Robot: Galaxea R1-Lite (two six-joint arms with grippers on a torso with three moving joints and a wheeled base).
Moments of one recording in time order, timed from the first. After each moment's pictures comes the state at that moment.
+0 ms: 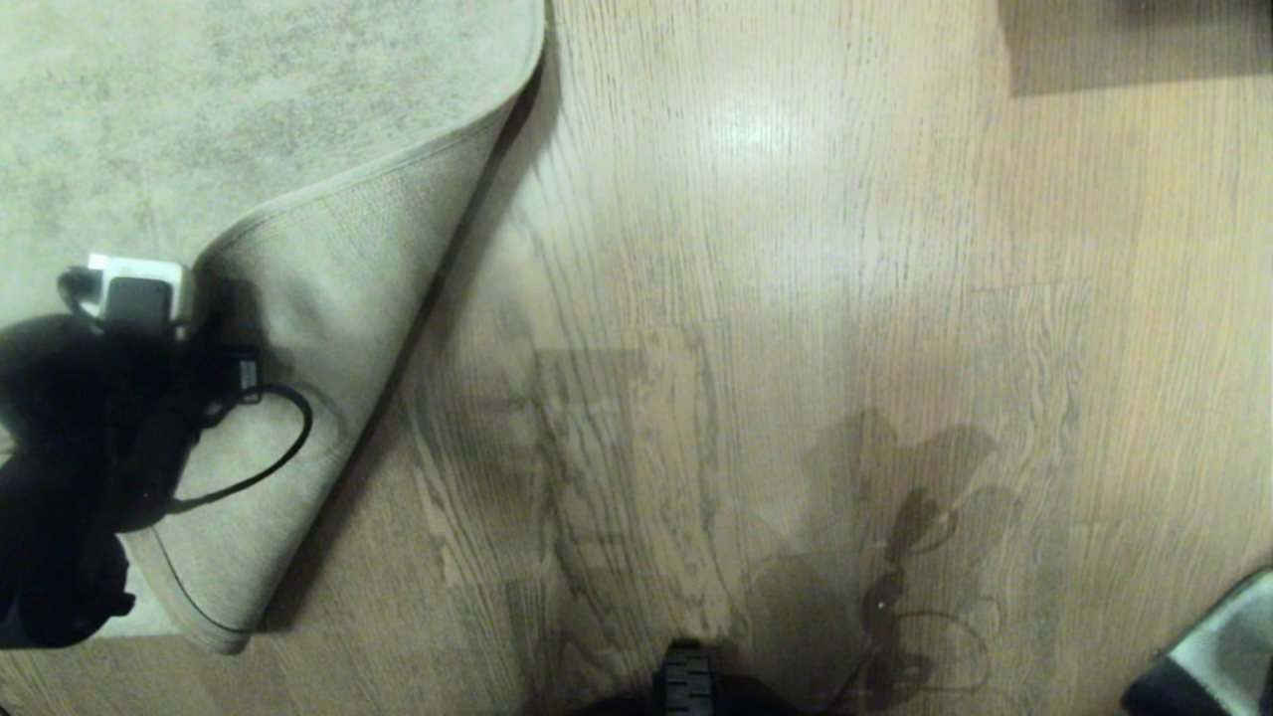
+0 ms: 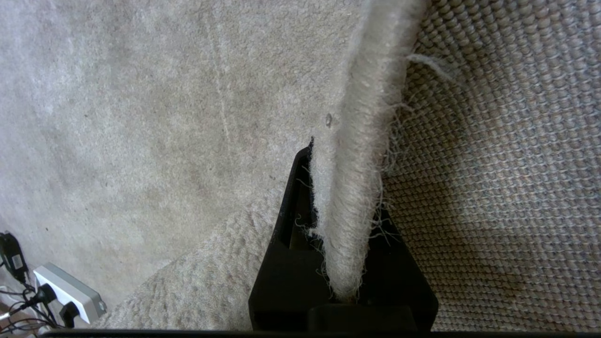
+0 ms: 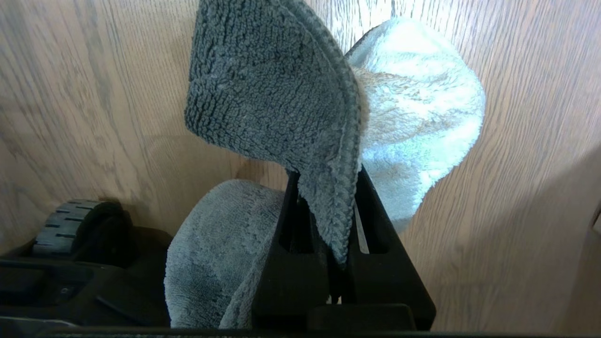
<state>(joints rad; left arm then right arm) 0.11 1.78 -0.52 -1.39 0.30 0.31 0.00 0.00 -0.01 -0.01 0.02 -0.10</state>
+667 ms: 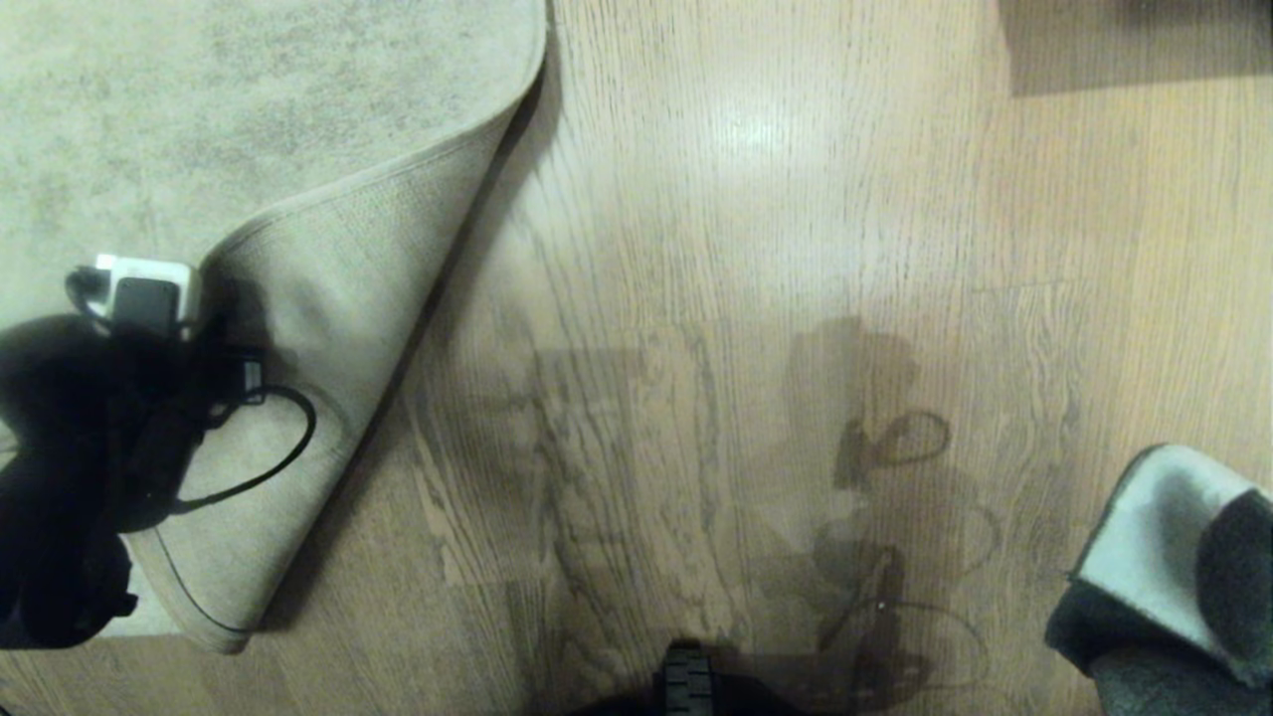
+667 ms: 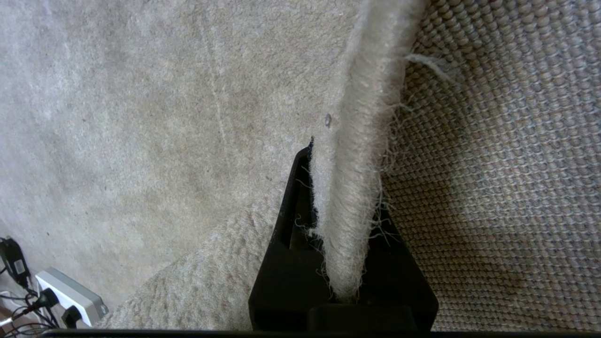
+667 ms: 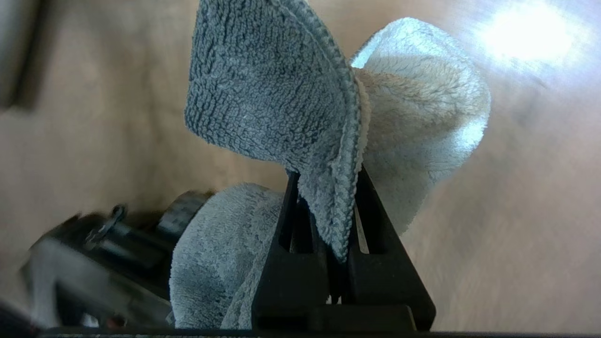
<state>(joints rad) 0.10 1.78 -0.52 -1.39 0.30 0.32 0.00 0.48 -0.28 -0.12 0.40 -0.15</state>
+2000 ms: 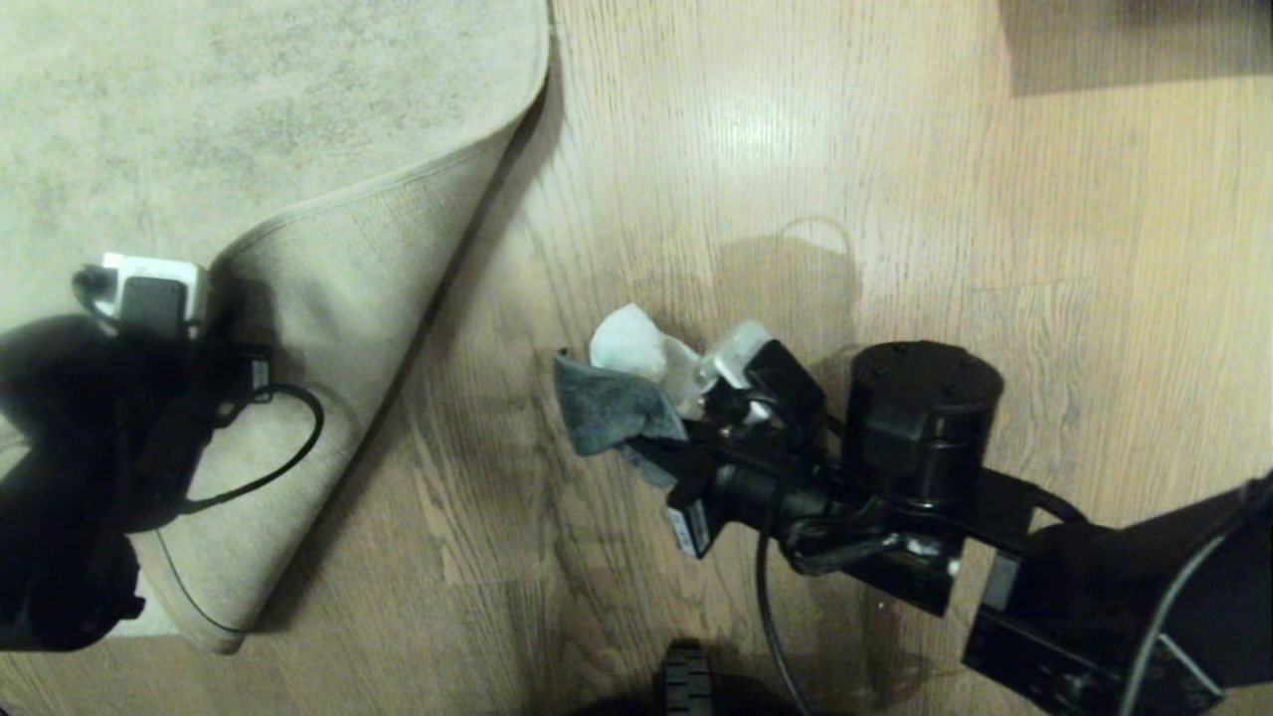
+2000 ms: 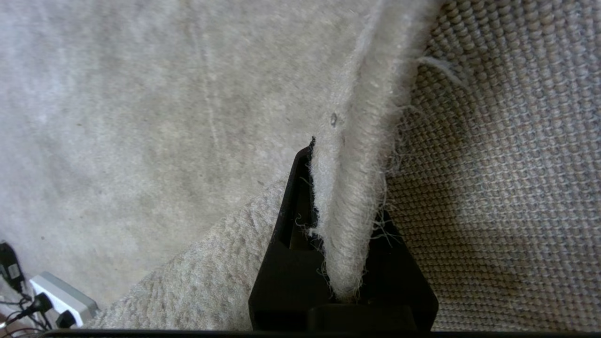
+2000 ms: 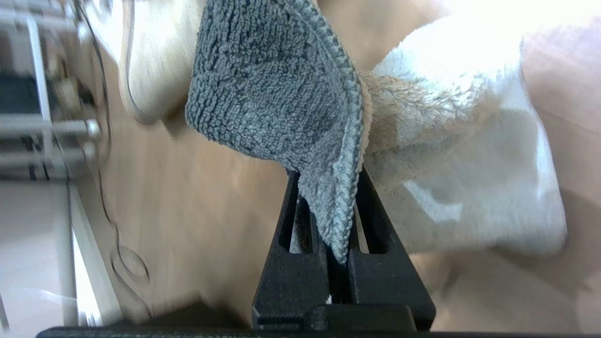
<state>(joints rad) 0.07 1.78 -0.52 -1.42 0.32 0.33 0.89 1.87 -0.85 -0.97 0.04 -0.18</state>
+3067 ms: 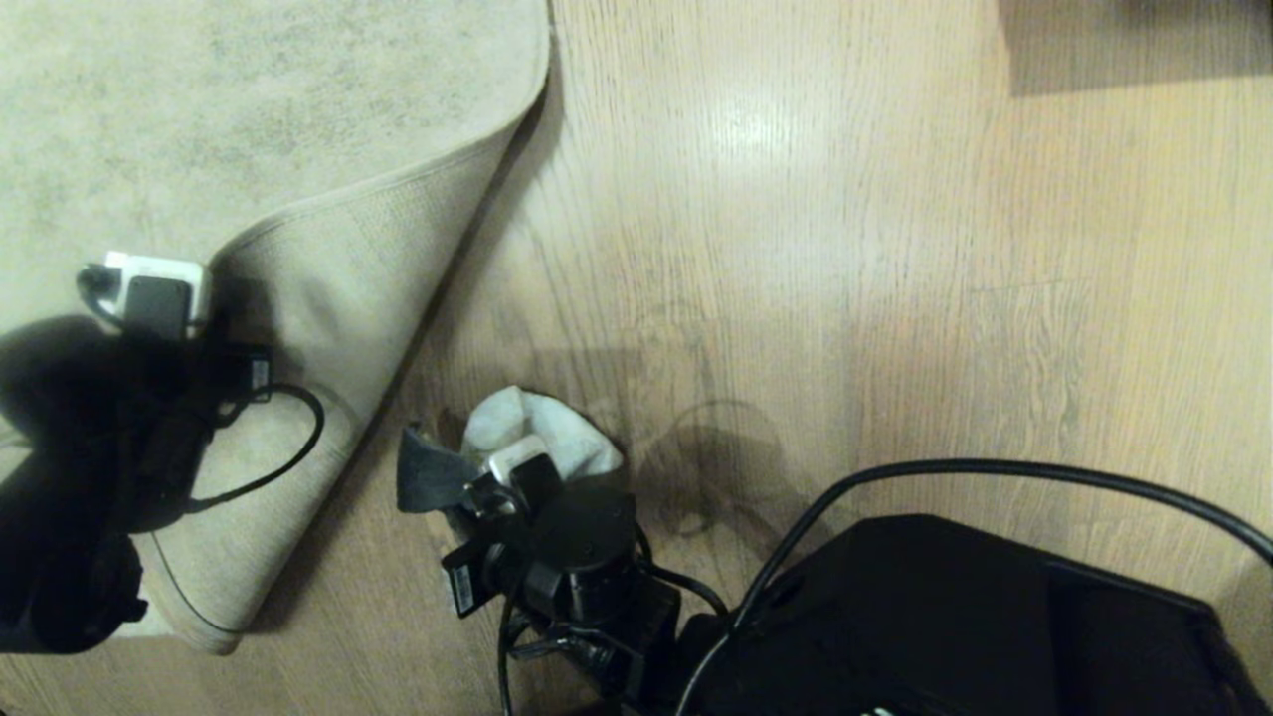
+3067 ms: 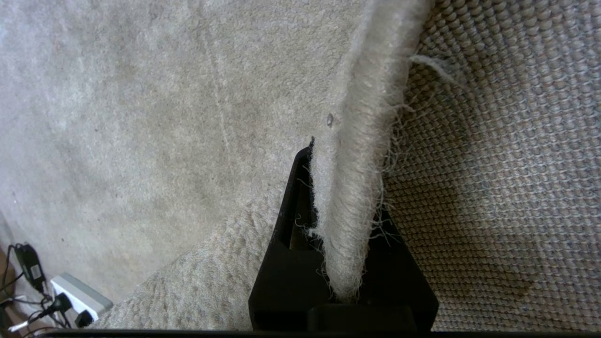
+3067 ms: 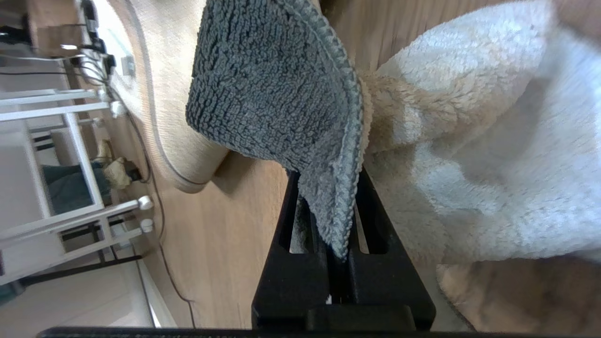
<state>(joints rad) 0.06 1.78 -0.51 -1.43 0.35 0.37 1.08 2.47 -1.38 -1.09 -0.20 0.10</state>
